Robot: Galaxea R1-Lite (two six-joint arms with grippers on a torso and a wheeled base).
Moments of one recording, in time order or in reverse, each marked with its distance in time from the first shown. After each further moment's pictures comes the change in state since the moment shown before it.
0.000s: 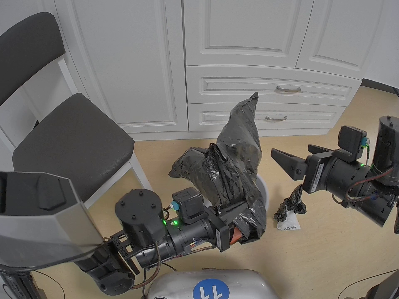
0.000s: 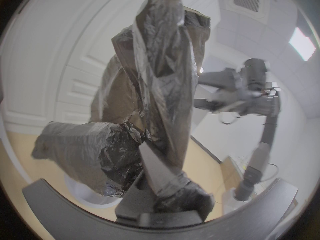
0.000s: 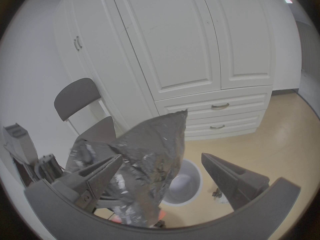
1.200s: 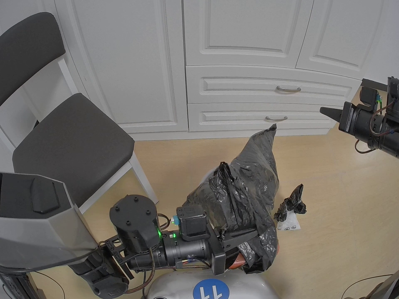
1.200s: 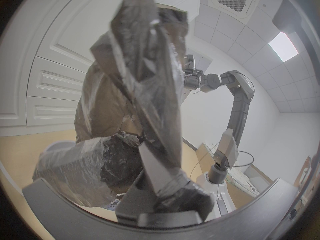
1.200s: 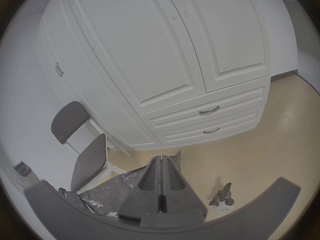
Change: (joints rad) left arm -0.007 -0.029 0.066 0.000 -0.287 0.038; right arm -0.541 0.047 -0.263 0.205 0.566 0.053
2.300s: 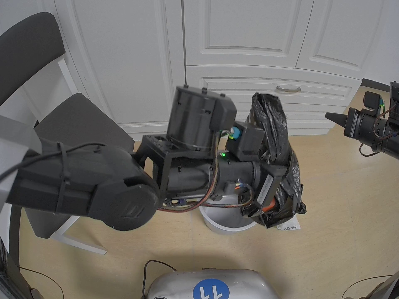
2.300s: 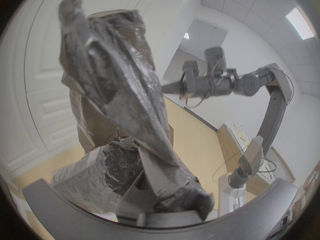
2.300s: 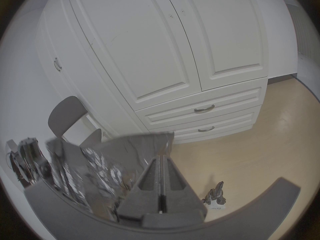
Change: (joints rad) left arm -0.037 -0.118 -0.803 1.197 0.213 0.215; right arm -0.063 -0.009 0.021 0.023 0.044 -0.045
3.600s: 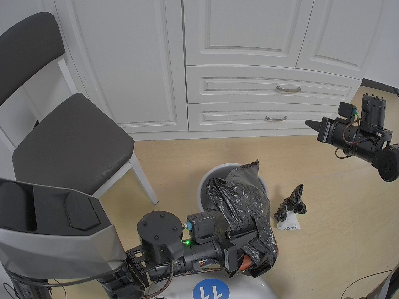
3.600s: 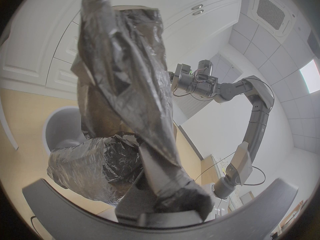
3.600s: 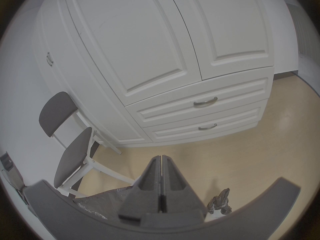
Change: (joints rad) left arm -0.015 0.233 0.768 -1.197 0.006 -0.455; right arm -0.001 0.258 0.002 -0.268 -0.010 0.000
